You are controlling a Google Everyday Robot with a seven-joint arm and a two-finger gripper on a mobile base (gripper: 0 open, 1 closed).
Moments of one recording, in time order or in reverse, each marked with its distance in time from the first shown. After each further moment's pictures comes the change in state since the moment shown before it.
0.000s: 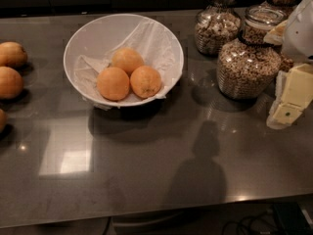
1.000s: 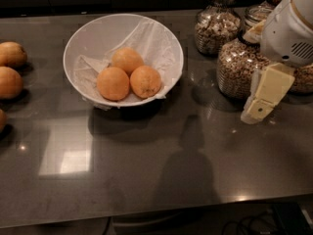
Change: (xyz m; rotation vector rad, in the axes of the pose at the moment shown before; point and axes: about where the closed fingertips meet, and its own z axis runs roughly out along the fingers) arm -0.035 -0.007 0.015 0.011 -0.116 -0.010
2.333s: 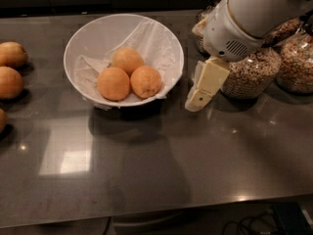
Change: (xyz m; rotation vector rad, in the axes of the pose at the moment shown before) arm -0.094 -0.013 0.043 0.004 -0.184 -0.081
